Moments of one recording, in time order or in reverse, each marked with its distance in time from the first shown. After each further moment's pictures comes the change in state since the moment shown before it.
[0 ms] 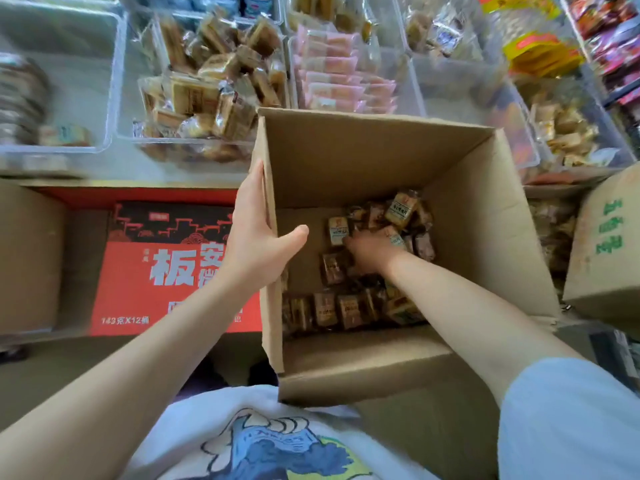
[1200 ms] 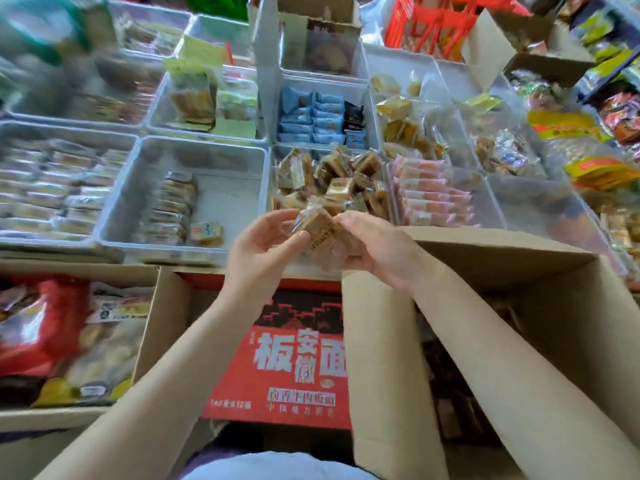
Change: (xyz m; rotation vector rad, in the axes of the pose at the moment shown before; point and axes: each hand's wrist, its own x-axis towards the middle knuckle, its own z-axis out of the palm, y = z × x) left_hand 0.060 -0.001 -0.212 -0.380 0.134 0.108; right_hand -0.065 -0.160 -0.257 1.642 0.201 -0.515
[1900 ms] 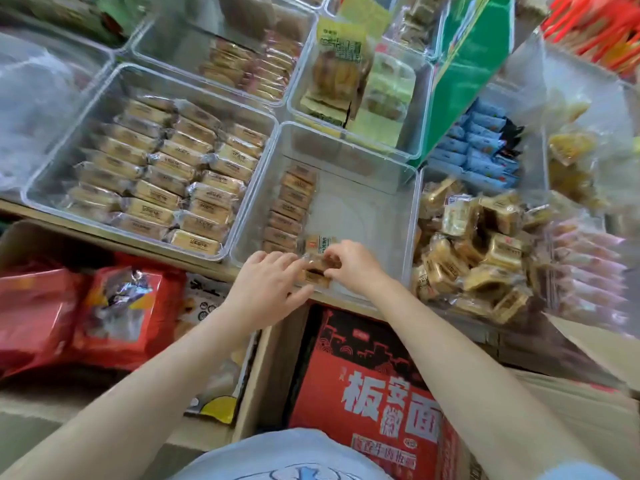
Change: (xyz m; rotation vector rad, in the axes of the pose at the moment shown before) left_hand 0.118 -0.151 -0.263 1.317 -0.295 0.147; right_hand 0.311 0.076 0.182 -1.286 -0.123 0.050
